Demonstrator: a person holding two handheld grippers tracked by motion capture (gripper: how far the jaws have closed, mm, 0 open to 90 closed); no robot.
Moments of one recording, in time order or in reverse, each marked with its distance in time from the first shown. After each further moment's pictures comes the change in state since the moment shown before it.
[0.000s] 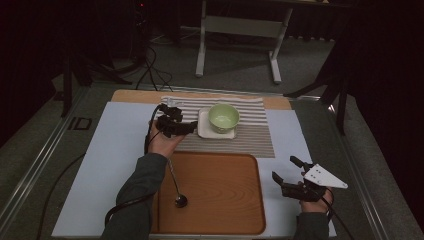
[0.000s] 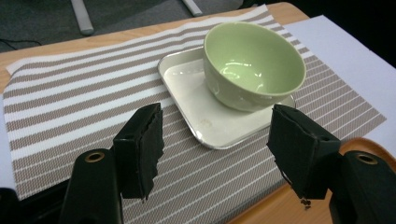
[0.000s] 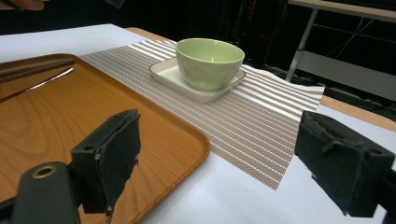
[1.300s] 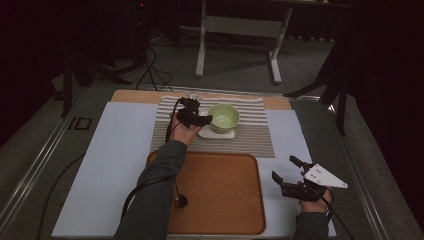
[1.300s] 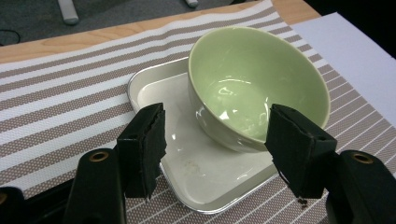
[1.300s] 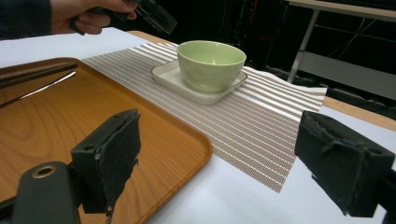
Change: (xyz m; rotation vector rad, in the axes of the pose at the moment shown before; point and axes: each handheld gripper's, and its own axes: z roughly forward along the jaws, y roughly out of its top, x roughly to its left) left arm -0.010 0.024 0.076 0.055 -0.016 -0.018; right arm 0.000 0.000 0.001 -0.010 0.005 0.013
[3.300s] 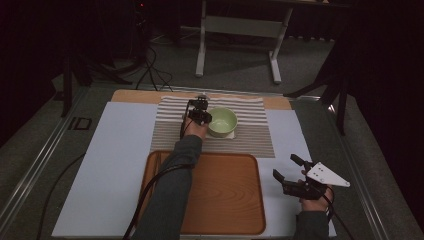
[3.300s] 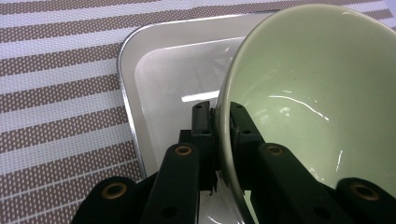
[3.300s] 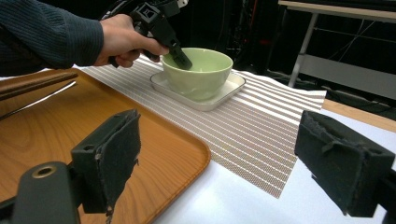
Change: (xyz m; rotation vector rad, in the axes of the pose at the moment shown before) left arm 0.001 0.008 0.071 0.179 0.110 -0.182; right arm -0.005 0.001 0.000 -0.025 0.007 0.028
